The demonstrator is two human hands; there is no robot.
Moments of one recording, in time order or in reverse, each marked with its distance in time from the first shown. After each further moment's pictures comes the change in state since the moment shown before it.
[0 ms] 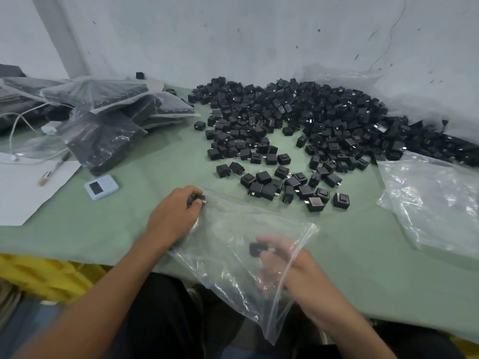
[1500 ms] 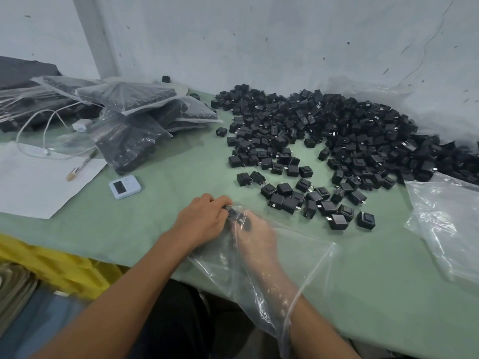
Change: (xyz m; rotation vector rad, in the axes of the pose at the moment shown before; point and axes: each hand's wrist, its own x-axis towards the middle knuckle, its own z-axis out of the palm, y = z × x) left_hand 0.006 0.017 -0.004 0.254 -0.236 0.047; right_hand 0.148 0.030 0.078 -0.473 0.378 -0.217
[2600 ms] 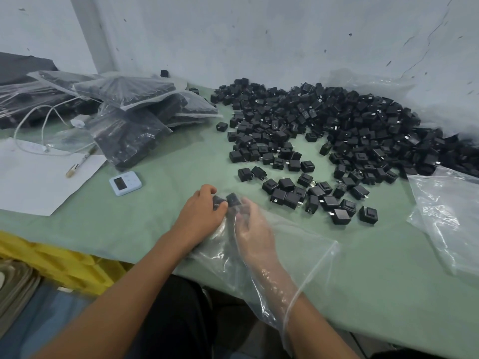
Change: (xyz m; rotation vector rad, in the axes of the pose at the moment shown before) left_hand -0.003 -0.005 0.005 -0.319 0.150 -0.113; right_hand -0.009 -0.005 0.002 0.038 -0.016 -0.088
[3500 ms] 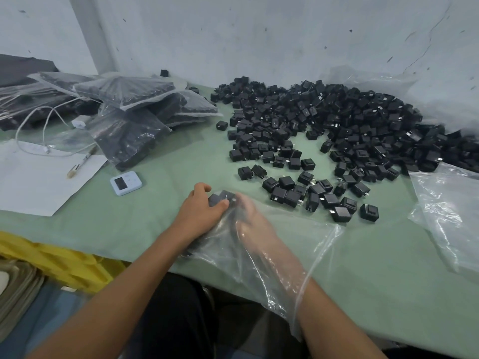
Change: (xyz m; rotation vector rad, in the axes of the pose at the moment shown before) left_hand 0.002 -0.001 -0.005 -0.086 -0.029 -0.106; right_hand 0.021 -0.012 -0.022 -0.012 -0.375 0.042
